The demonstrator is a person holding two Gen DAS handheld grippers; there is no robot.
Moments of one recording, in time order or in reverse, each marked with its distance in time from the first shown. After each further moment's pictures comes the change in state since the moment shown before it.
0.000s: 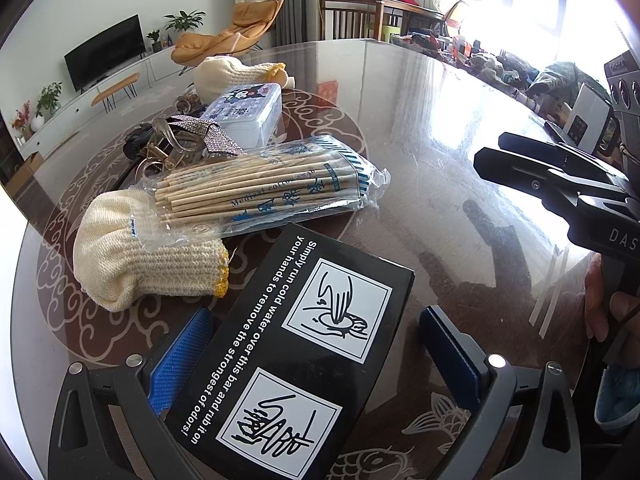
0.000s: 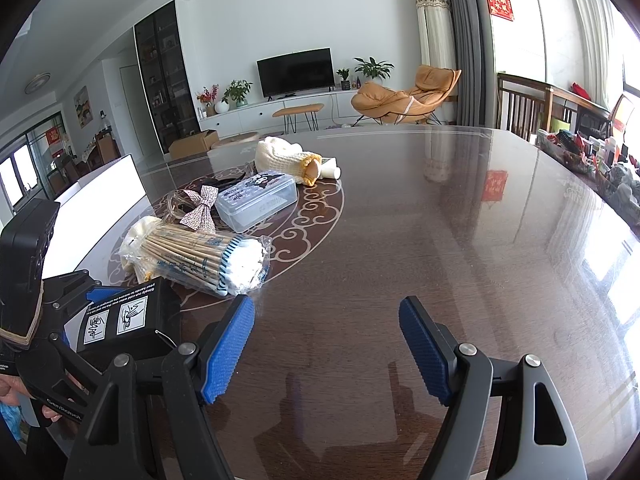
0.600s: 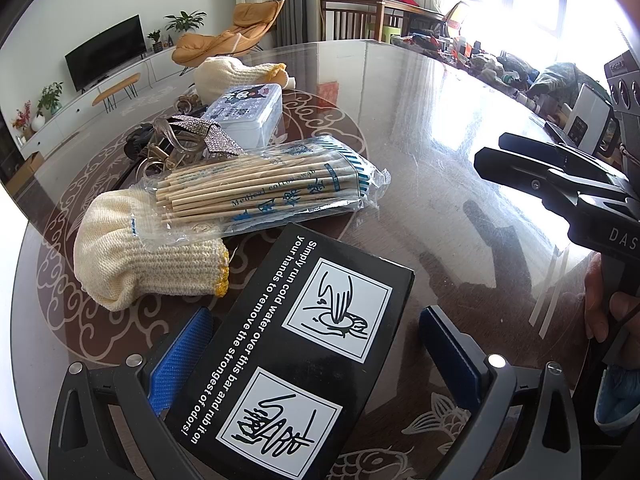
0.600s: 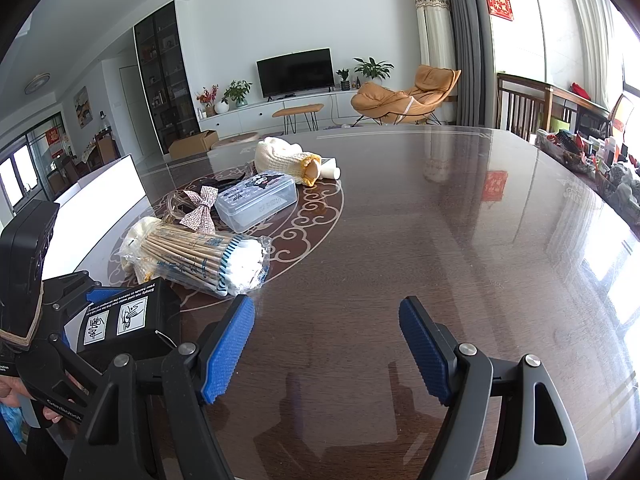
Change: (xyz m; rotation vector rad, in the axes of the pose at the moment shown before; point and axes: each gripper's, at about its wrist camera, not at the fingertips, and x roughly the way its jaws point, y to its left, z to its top) left arm 0.001 0.001 -0.001 0.000 -0.001 0.000; right arm 0.000 0.000 0.000 0.000 0.001 0.000
